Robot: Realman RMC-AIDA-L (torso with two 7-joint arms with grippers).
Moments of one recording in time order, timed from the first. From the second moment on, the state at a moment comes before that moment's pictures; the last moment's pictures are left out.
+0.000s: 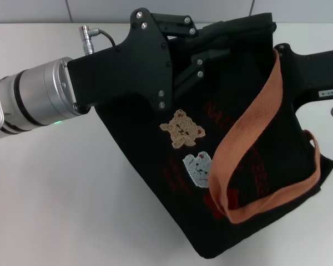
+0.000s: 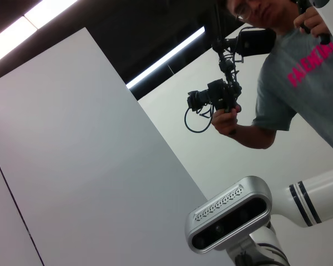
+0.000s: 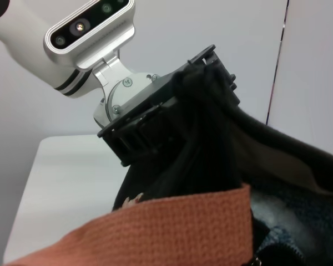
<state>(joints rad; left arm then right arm) -0.78 -2.08 0.52 0.20 1.75 1.96 -0.31 0.46 2.08 -1.08 -1.38 -1.88 -1.69 1.72</state>
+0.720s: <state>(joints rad) -0.78 -2.08 0.52 0.20 1.74 1.95 -0.30 0.46 2.04 -0.92 -1.47 -2.08 -2.10 1.75</state>
